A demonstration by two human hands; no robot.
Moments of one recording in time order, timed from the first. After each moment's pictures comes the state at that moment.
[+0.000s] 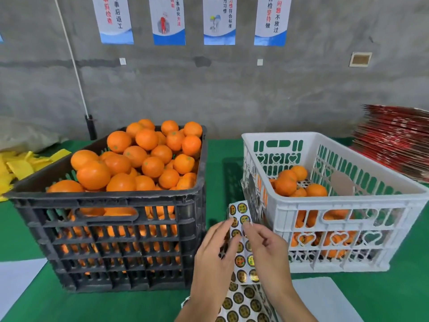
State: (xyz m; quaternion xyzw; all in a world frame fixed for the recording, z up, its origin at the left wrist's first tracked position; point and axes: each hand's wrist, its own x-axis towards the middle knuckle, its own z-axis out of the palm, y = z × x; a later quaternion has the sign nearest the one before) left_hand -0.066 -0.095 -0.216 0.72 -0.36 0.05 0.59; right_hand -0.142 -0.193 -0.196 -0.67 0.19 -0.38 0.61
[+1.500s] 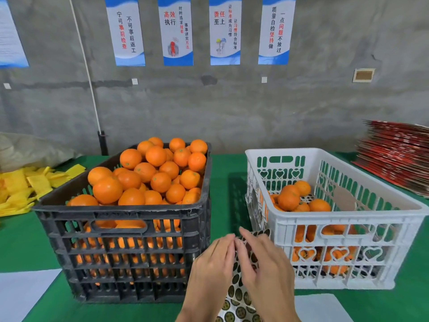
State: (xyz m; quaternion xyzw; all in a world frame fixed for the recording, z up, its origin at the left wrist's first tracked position) left_hand -0.064 -0.078 -0.193 0.70 -0.49 0.36 0.37; right_hand -0.153 -0.178 -0.190 -0.83 0.17 -0.52 0.13
